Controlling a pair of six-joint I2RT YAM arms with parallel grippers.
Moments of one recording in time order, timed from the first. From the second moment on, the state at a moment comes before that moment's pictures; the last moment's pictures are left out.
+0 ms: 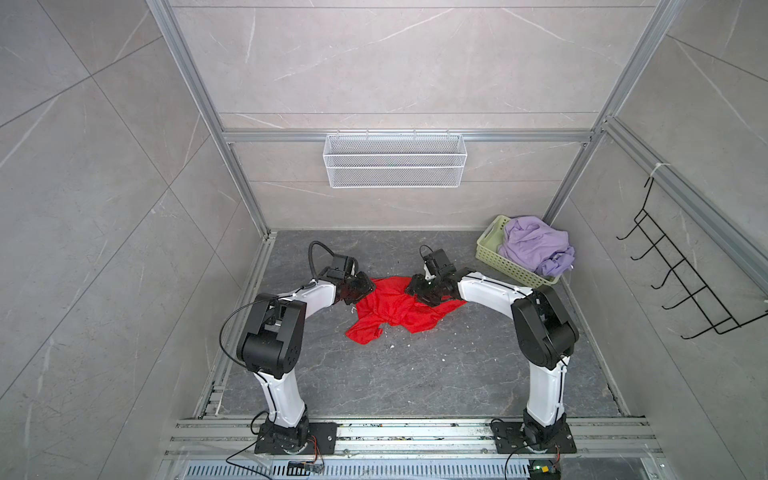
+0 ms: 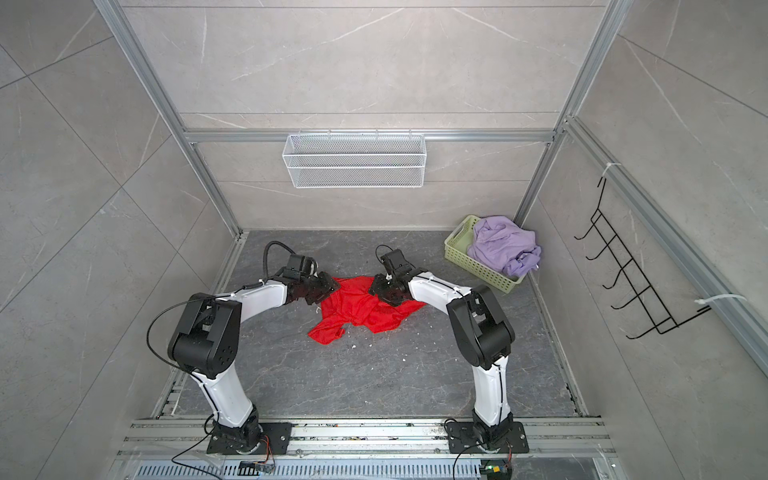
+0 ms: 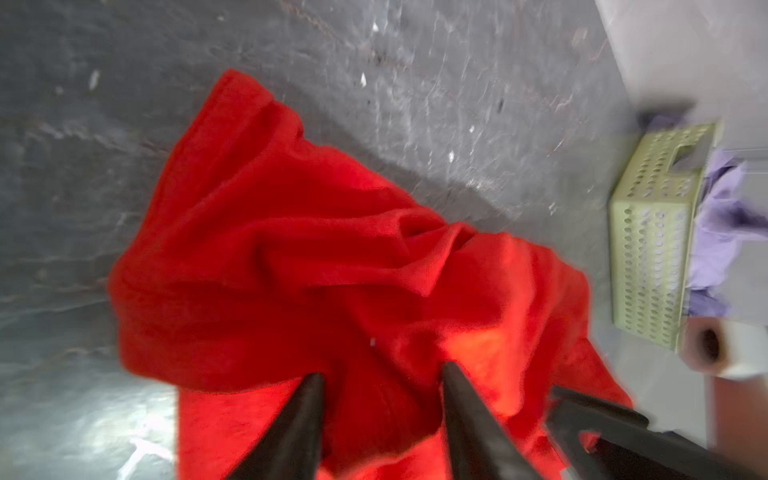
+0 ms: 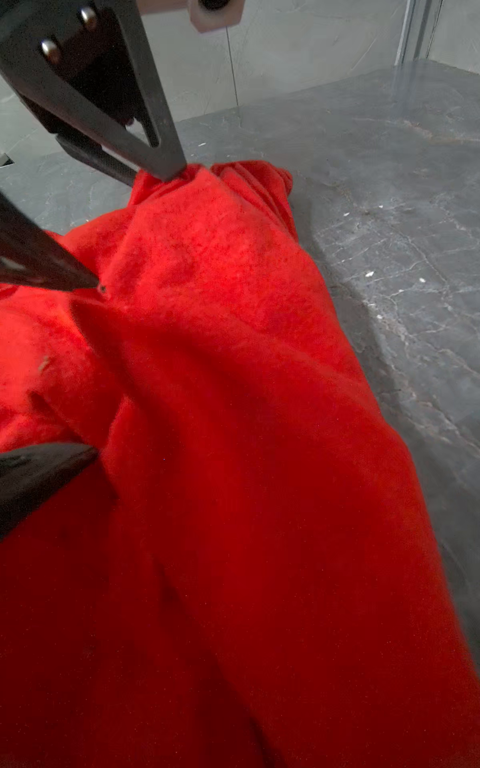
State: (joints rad) left arm -0.31 1.83 1.10 -0.14 0.33 -0.79; right arm 0.54 2.01 1.39 -0.34 -0.25 0.87
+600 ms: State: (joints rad) left arm -0.31 1.50 1.05 -0.15 0.31 -0.78; right arm 0.54 1.75 1.45 -0.42 -0.20 0.75
